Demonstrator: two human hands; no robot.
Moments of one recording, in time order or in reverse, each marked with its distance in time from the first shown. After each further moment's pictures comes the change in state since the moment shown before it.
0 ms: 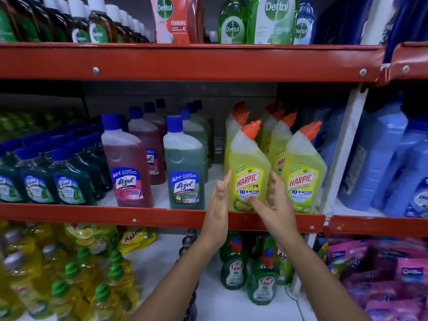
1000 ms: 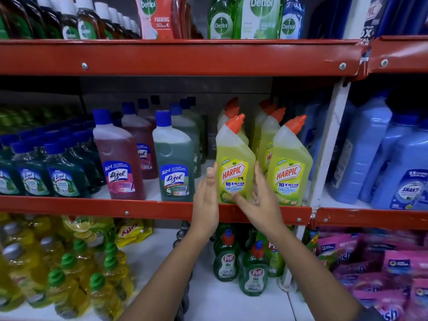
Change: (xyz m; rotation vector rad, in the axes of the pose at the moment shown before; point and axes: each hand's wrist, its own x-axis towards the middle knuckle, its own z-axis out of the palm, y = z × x) left_hand 0.000 -0.003 0.012 0.104 0.196 0.066; right_hand -0.007 -0.002 -0.006 -0.169 -0.118 -0.080
